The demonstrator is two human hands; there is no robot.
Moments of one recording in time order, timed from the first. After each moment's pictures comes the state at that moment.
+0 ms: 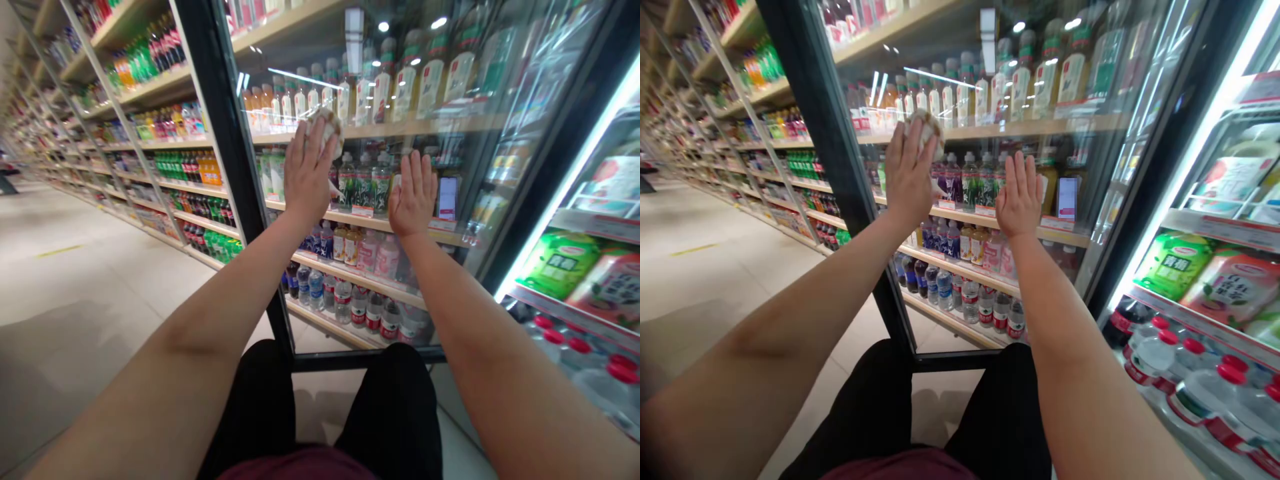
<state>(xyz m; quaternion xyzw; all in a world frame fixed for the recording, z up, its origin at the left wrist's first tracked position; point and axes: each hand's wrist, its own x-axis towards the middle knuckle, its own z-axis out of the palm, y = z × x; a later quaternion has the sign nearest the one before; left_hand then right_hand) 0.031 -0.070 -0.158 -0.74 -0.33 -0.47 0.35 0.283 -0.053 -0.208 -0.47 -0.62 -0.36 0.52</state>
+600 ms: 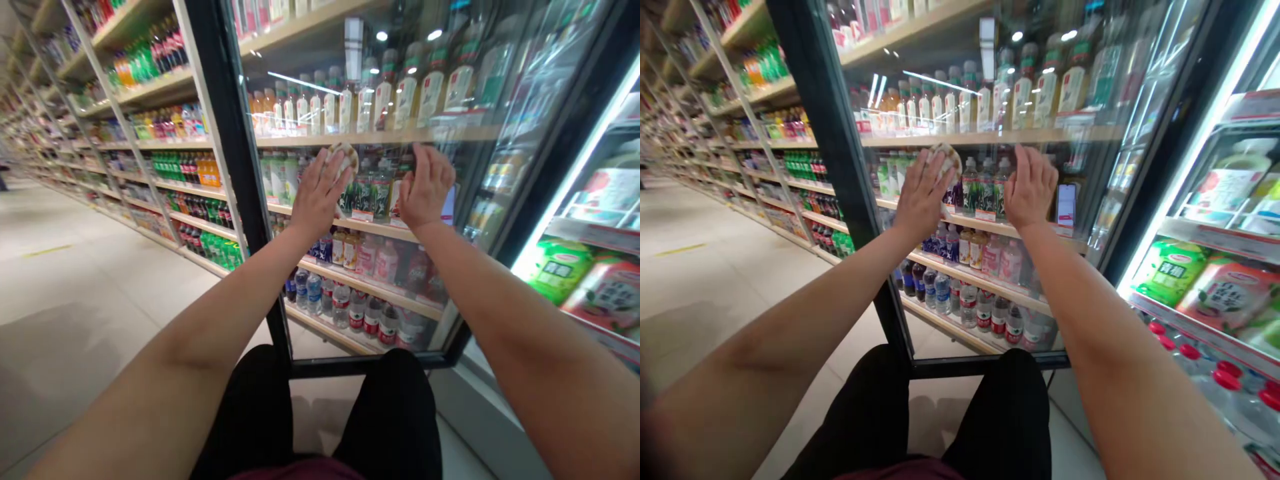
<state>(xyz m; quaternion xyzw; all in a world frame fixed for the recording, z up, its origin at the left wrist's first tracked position) 0.030 -0.068 -0.179 -0.77 -0.31 -0.41 0.38 0.292 -0.063 -0.165 -0.45 -0.61 -0.36 0.54</state>
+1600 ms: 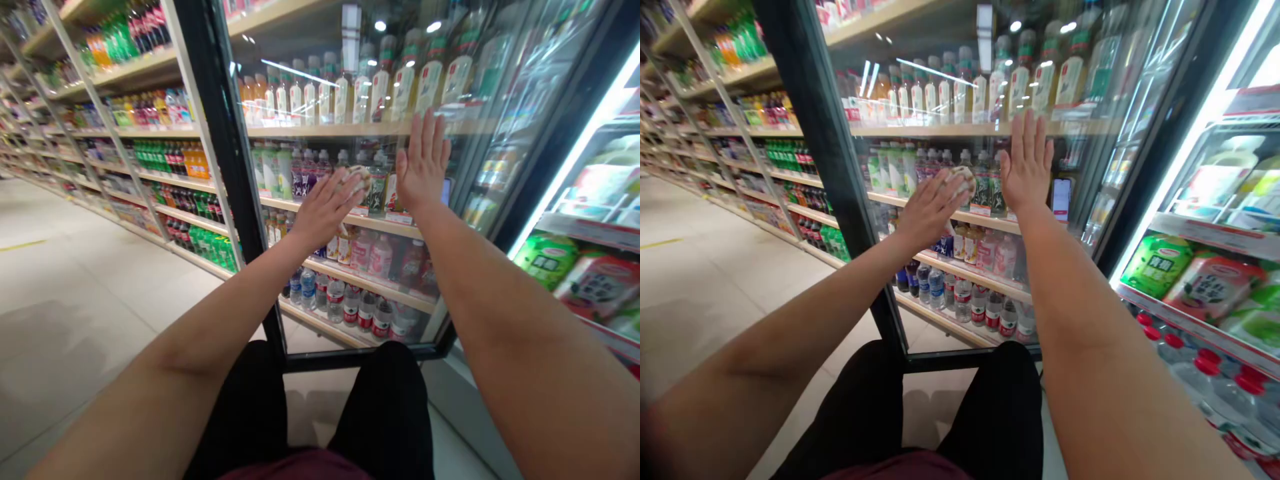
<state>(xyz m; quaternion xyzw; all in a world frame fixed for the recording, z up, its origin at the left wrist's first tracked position) 0.034 -0.061 -0.202 -0.79 -0.21 -0.38 0.43 0.289 -0.070 -0.138 -0.55 -0.62 -0.34 0.44</state>
